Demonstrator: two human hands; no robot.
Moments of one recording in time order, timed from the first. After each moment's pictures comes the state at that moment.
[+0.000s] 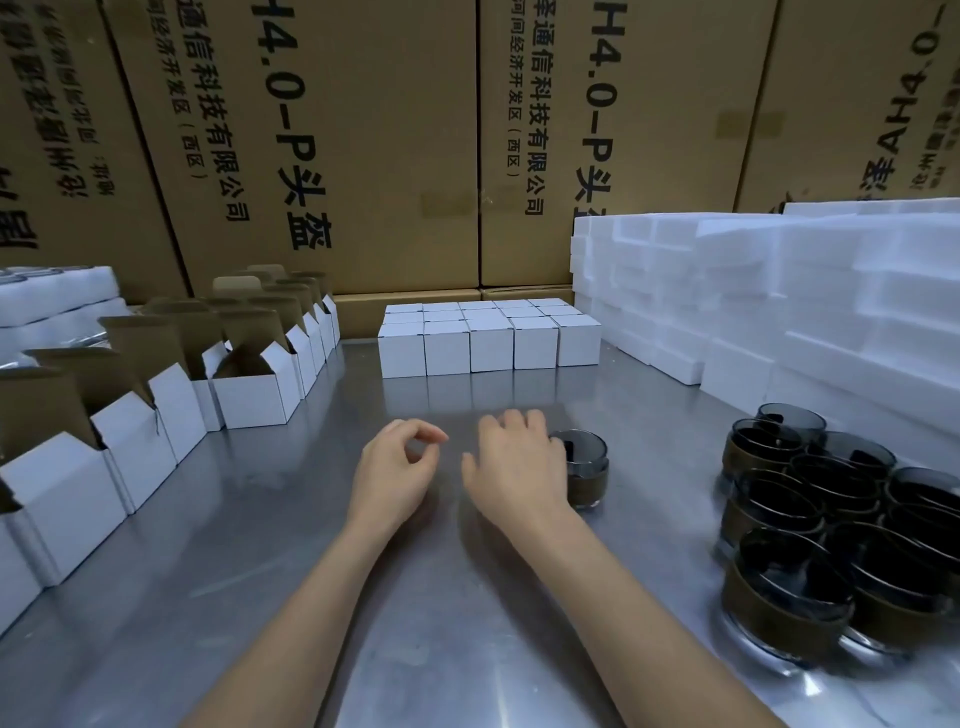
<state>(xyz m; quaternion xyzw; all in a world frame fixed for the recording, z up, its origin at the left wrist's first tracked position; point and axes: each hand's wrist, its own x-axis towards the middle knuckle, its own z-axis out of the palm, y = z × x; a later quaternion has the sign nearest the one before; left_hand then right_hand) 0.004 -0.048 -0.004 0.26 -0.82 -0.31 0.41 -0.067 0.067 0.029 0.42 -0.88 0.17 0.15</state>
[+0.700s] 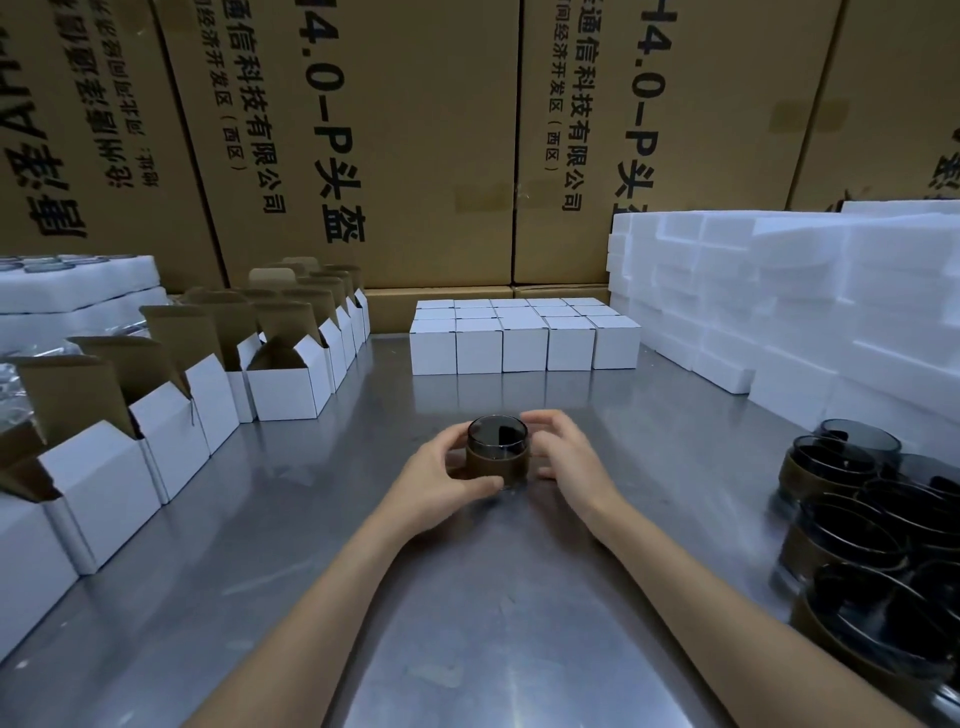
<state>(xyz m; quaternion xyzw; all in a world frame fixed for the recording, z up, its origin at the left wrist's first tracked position) 0.007 -0.056 -0.001 0.20 -0.82 -0.47 0.26 -0.120 0.051 0.005 0.35 -0.66 0.63 -0.22</state>
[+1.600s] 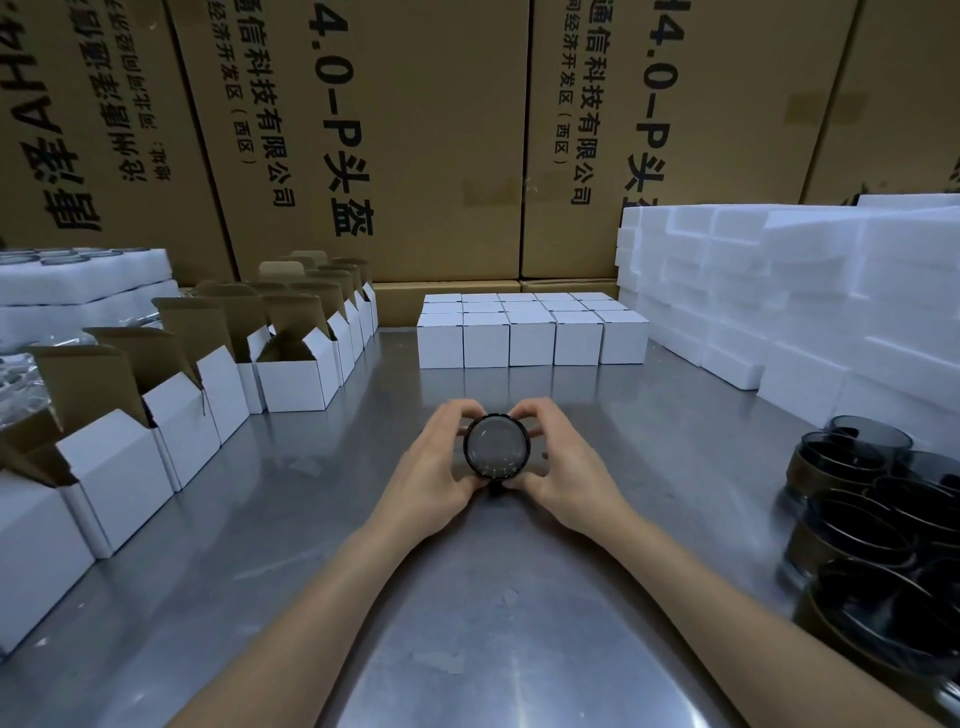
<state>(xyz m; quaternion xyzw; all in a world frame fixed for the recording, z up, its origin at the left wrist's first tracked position) 0.014 -0.057 -0.009 0.14 -0.88 -0.29 0.36 -0.119 0.059 -0.006 0.55 -0.71 0.43 0.02</state>
